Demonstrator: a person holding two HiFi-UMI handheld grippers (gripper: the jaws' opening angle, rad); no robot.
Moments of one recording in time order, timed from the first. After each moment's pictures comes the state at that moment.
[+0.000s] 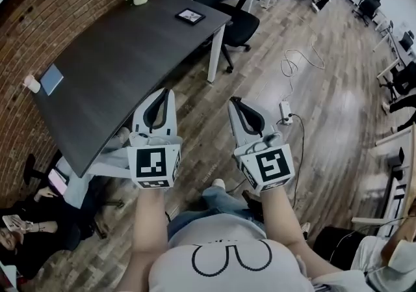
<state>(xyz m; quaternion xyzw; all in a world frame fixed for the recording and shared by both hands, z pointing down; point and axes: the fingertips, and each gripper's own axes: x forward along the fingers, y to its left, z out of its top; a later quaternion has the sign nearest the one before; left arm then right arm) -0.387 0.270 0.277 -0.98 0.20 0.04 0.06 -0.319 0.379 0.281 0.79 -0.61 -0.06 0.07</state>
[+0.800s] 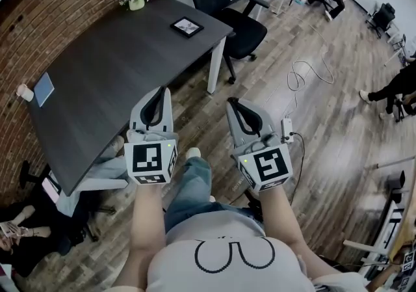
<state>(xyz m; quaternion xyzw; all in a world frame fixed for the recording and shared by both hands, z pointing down) -0.236 0.201 0.293 -0.97 0.24 0.02 0.04 -0.162 0.314 0.292 0.76 -0.65 -0.06 0.08</state>
